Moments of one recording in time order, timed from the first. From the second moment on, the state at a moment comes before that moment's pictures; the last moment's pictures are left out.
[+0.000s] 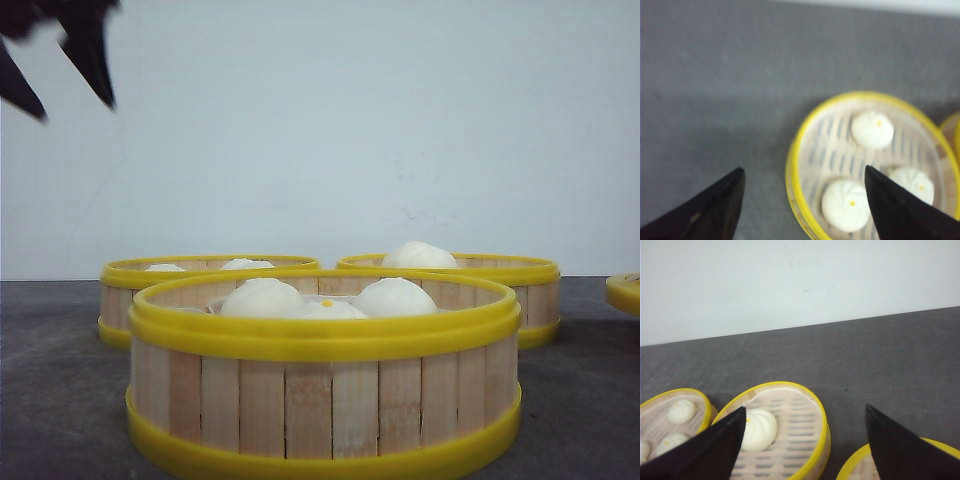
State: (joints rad) left arm -0.18 1.42 1.29 -0.58 0.01 -0.17; right arm 0.05 0.71 0.89 -0.42 -0.16 0.24
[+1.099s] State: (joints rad) left arm -0.19 1.96 1.52 -0.72 -0.01 -0.16; right arm 0.05 0.71 0.89 -0.42 -0.16 0.24
